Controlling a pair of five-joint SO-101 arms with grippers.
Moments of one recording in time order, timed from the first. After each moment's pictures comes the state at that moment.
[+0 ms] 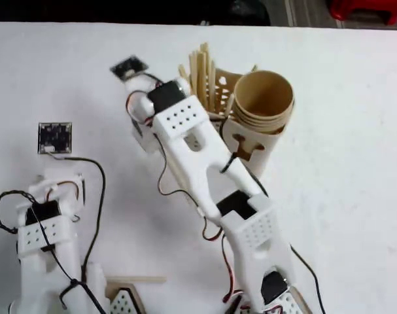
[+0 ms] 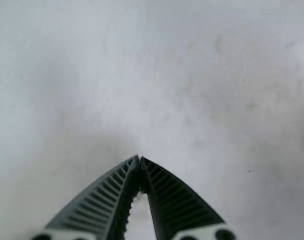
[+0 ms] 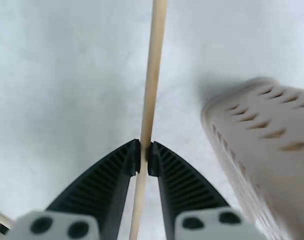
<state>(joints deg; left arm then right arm) -24.8 -47.9 73.7 37.9 -15.3 -38.9 34.2 -48.1 97.3 3.8</state>
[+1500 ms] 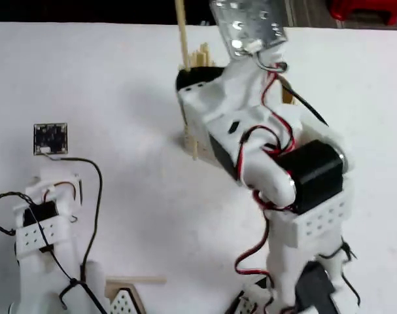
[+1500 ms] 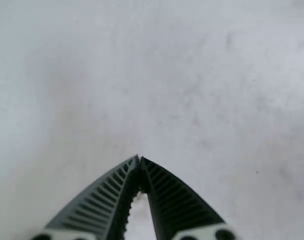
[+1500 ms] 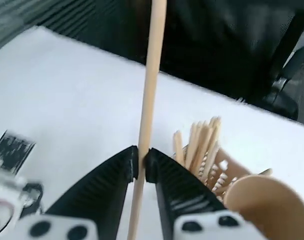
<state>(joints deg) -26.4 -47.9 73.7 37.9 -15.3 -31.0 -14.5 -40.2 89.4 -1.1</state>
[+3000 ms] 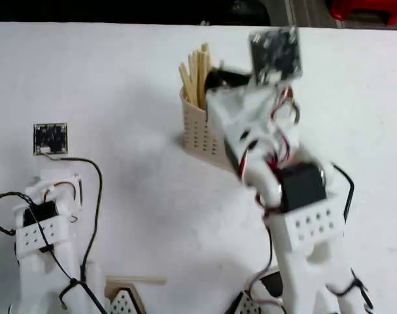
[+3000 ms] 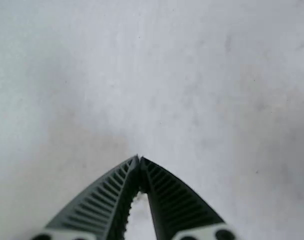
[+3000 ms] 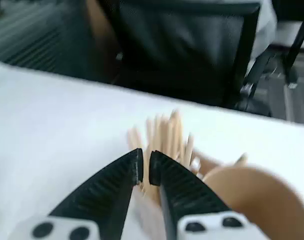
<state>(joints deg) -26.4 -47.9 73.7 37.9 -15.3 -24.8 -38.7 13.8 57.5 -1.1</state>
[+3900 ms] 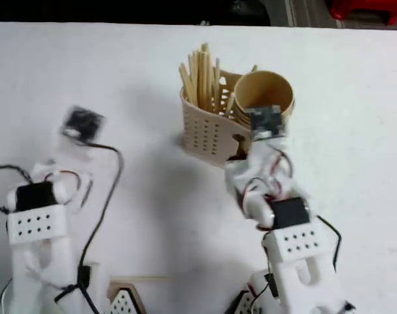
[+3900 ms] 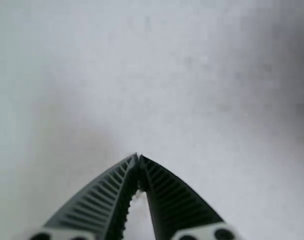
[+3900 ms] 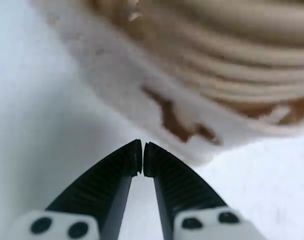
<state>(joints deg) -17.7 -47.9 53.2 67.7 -33.2 -14.8 -54.7 56.9 51.6 -3.0</state>
